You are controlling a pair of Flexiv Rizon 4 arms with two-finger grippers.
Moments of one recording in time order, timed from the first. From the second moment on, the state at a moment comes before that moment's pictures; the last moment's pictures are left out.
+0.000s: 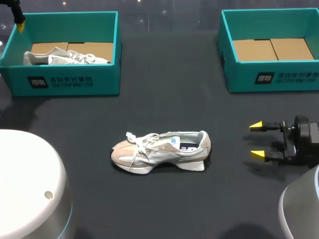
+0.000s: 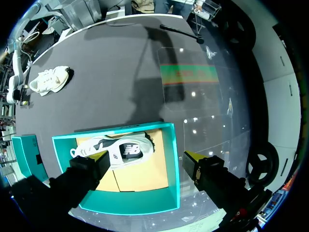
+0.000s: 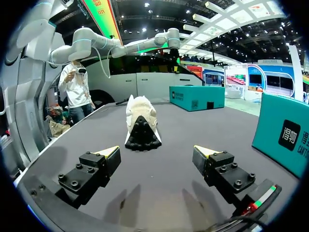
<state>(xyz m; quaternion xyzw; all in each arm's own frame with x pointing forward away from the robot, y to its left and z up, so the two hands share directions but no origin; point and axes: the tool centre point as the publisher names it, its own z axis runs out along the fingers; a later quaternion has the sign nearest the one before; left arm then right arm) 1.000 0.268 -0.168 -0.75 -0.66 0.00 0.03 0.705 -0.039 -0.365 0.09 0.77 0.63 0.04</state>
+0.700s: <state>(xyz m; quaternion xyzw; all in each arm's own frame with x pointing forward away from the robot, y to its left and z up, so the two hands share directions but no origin) 1.000 0.268 -0.168 -0.75 -0.66 0.00 0.03 0.698 -0.020 -0.352 0.07 0.79 0.61 0.05</state>
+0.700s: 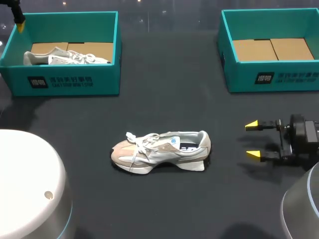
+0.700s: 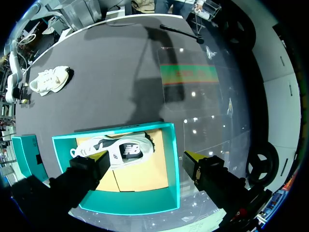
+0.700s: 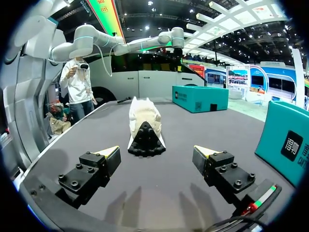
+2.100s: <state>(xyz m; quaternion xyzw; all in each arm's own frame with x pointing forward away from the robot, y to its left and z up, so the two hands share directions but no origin) 1.000 0.268 -0.168 -0.75 -0.66 0.00 0.03 0.685 0.062 -0.372 0.11 0.81 0.57 0.04</state>
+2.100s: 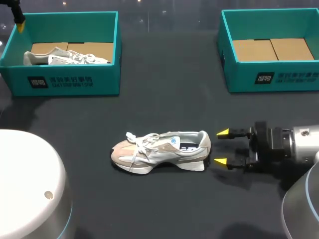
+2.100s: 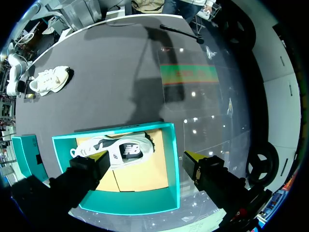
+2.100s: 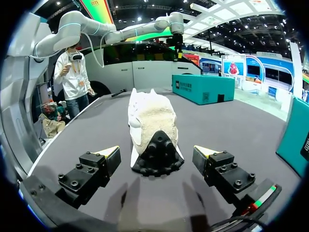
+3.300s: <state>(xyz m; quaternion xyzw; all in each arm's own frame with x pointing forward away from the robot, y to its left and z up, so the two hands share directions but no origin) 1.000 0.268 -0.168 -0.75 -0.66 0.00 0.03 0.692 0.107 -0.393 0.09 0.84 0.53 0.03</state>
